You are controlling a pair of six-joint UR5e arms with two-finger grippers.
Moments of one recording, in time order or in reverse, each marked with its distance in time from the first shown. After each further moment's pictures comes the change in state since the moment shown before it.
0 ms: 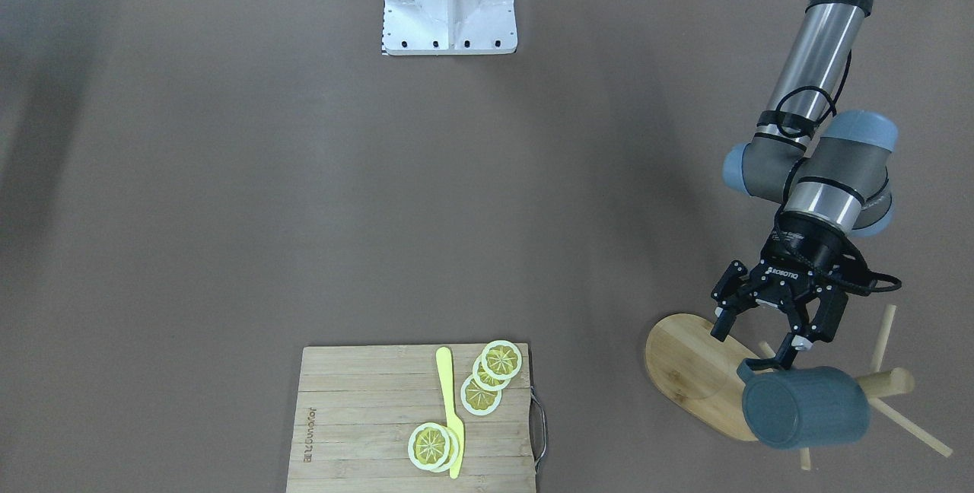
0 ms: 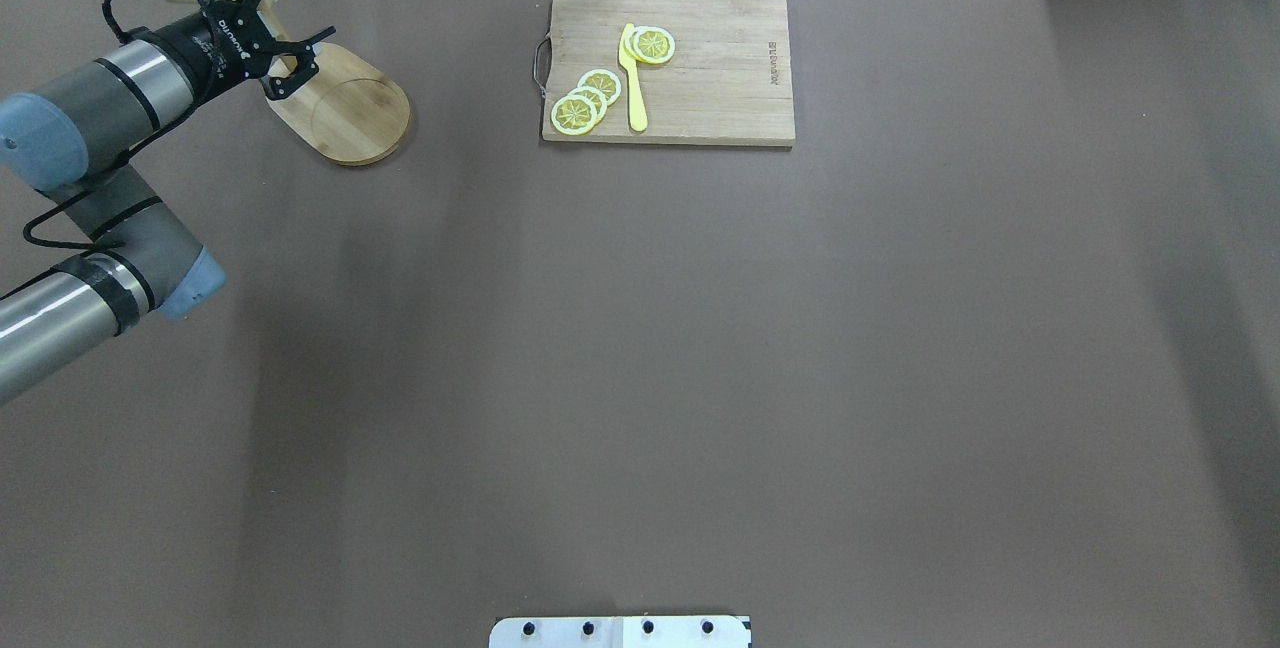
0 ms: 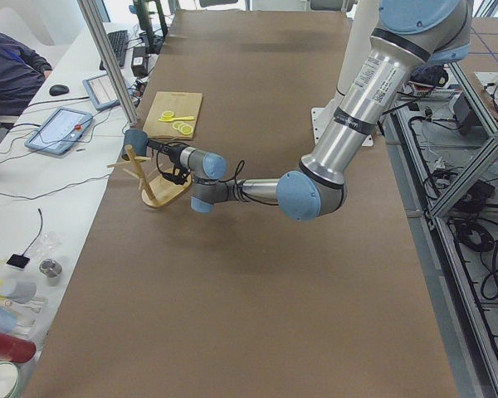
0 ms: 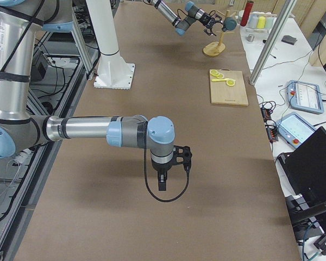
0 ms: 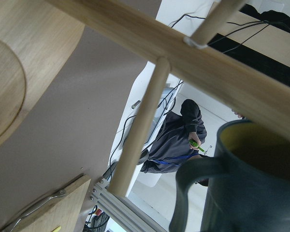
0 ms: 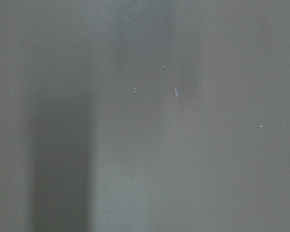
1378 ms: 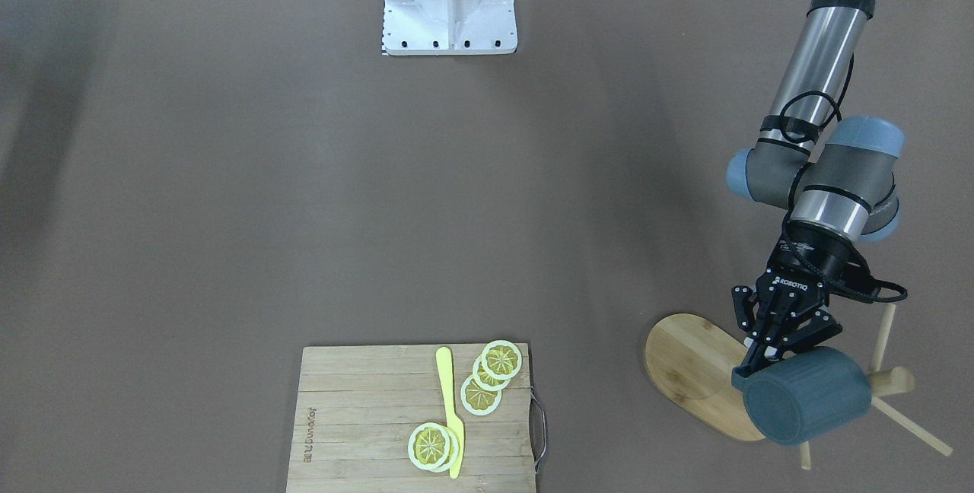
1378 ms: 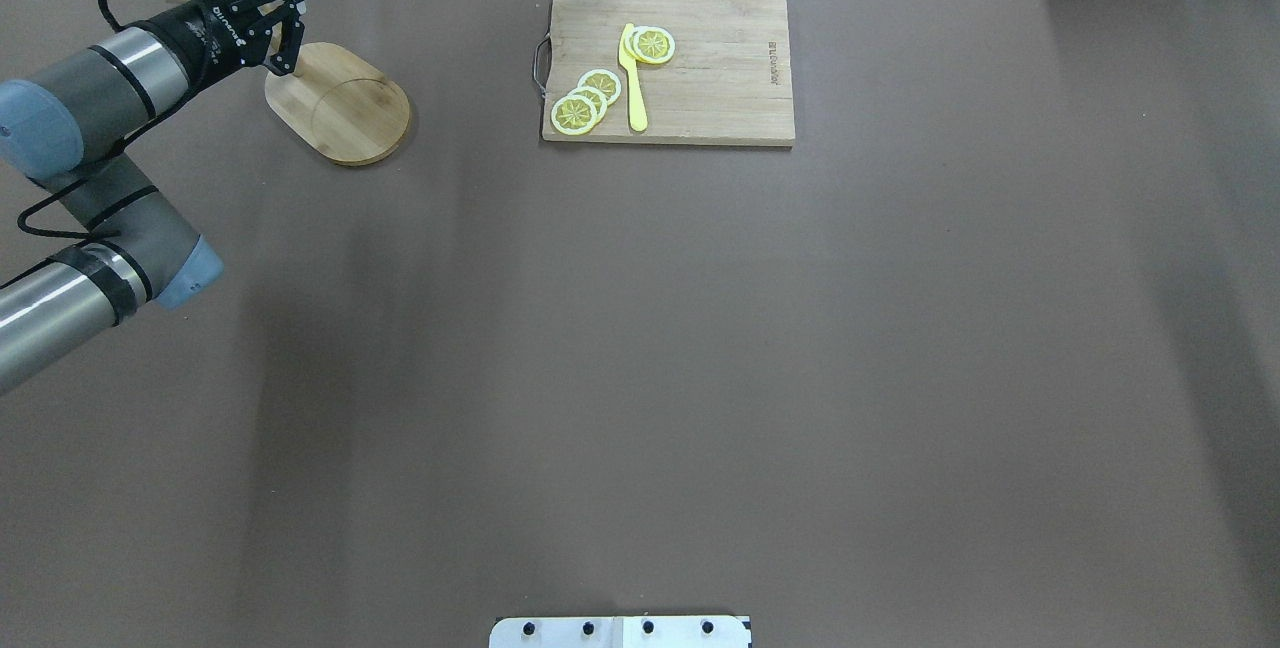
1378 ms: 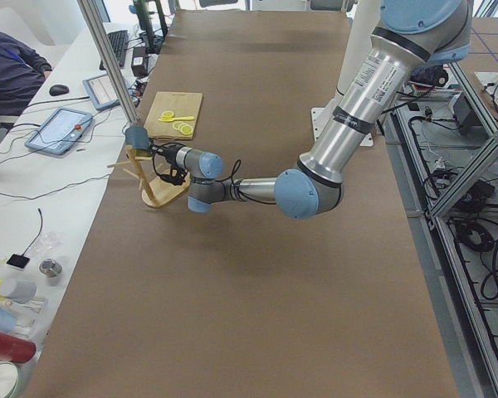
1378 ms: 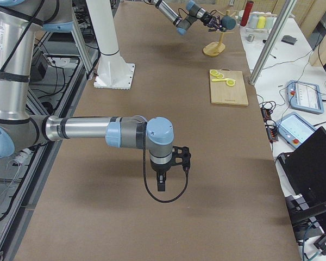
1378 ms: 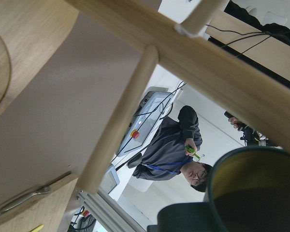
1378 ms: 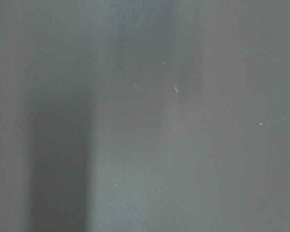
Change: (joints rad) left arm -0.016 -0.030 0.059 0.008 -0.002 -0.091; right arm 0.000 -0.008 0.000 0.000 -0.001 -0.015
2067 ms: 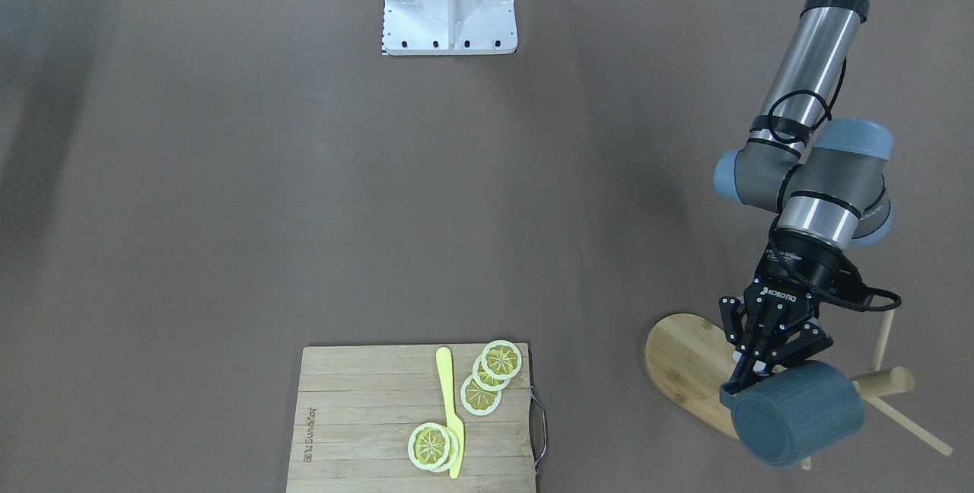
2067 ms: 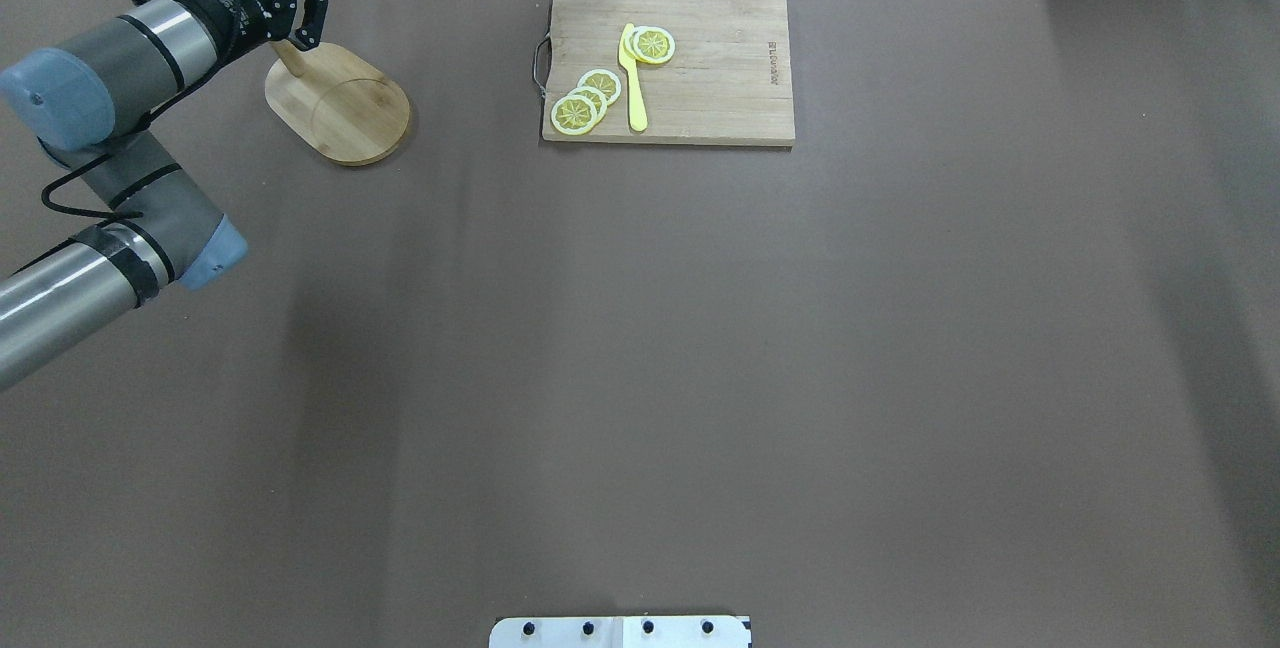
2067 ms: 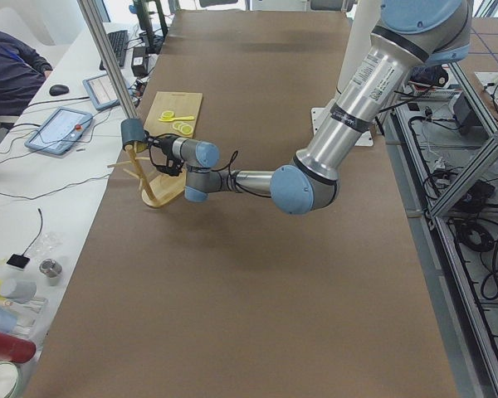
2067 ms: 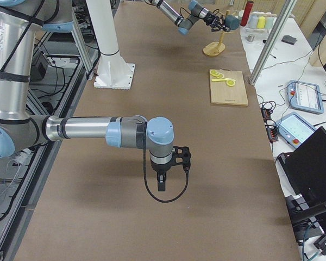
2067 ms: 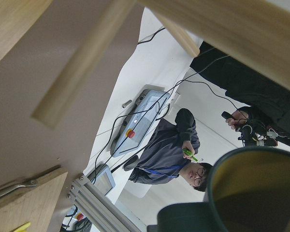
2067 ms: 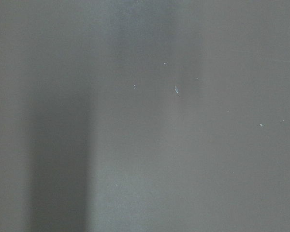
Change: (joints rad) left arm -0.004 -0.039 -0.018 0.079 0.010 -0.001; right arm 0.000 0.001 0.000 0.000 0.000 0.000
